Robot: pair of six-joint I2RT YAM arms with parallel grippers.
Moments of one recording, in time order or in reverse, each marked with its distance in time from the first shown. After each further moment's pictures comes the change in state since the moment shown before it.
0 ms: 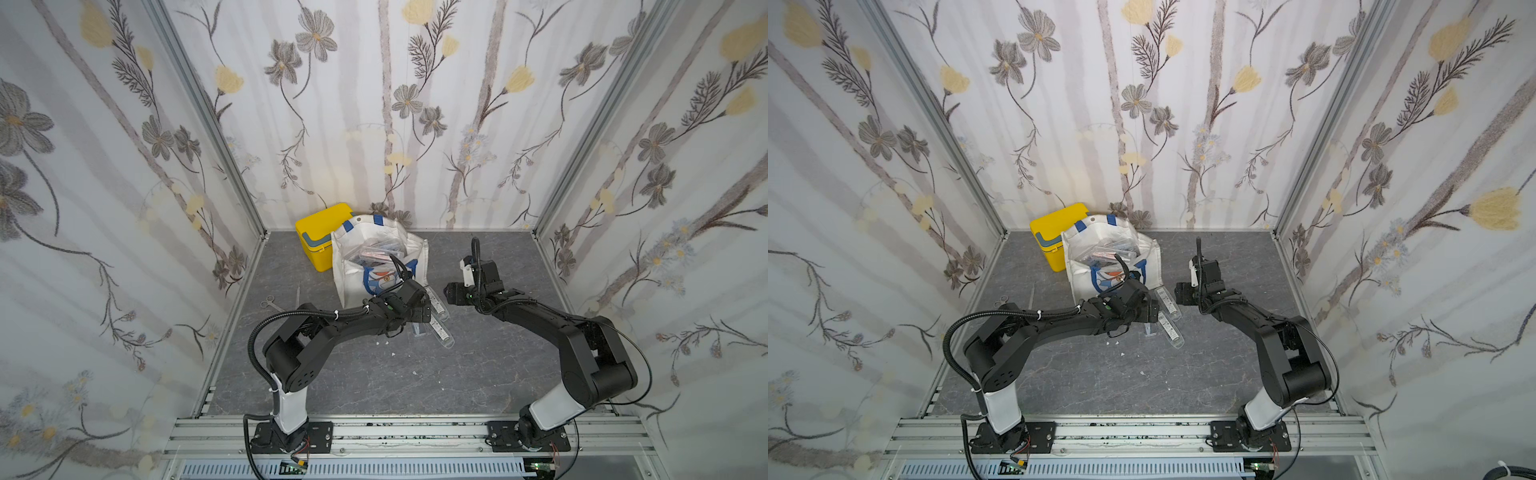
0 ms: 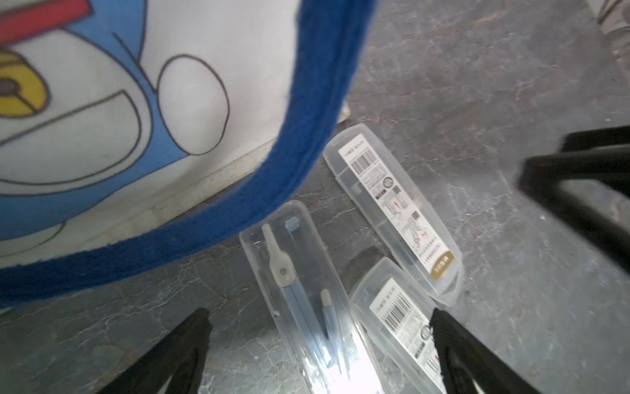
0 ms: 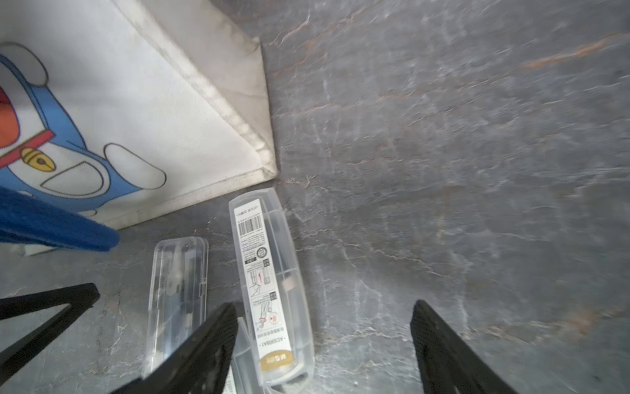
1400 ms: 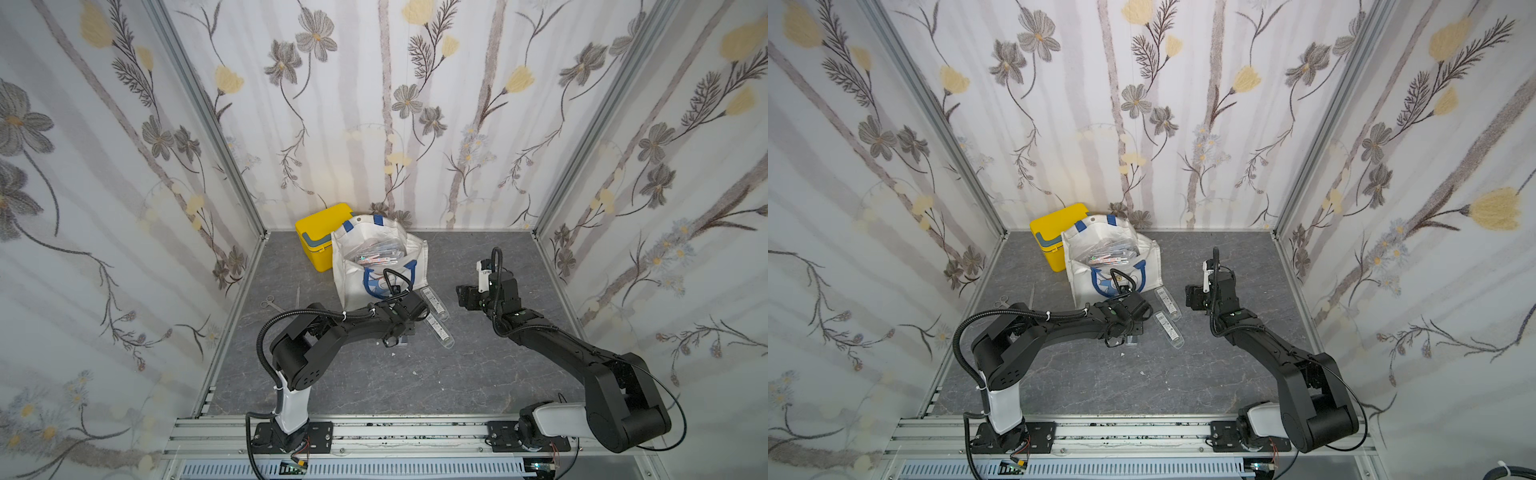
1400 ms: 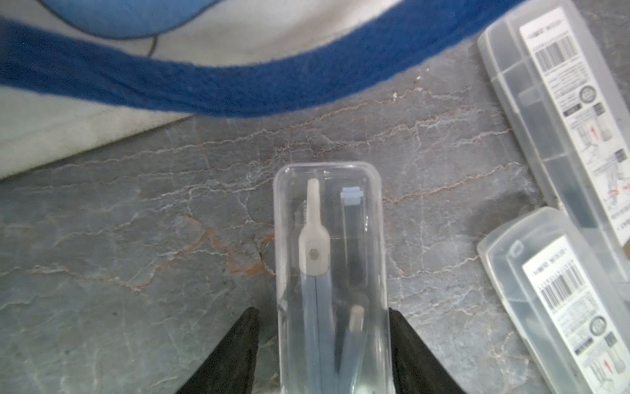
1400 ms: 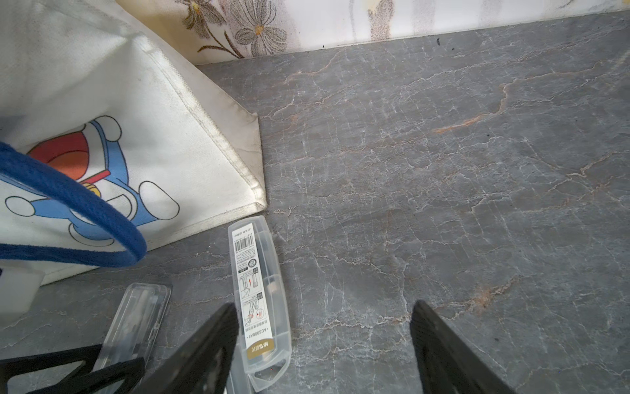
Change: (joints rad) left arm -0.033 0.012 -0.040 -0.214 -0.090 -0.171; right arm -0.016 -0.211 -0.198 0.181 0.083 -0.011
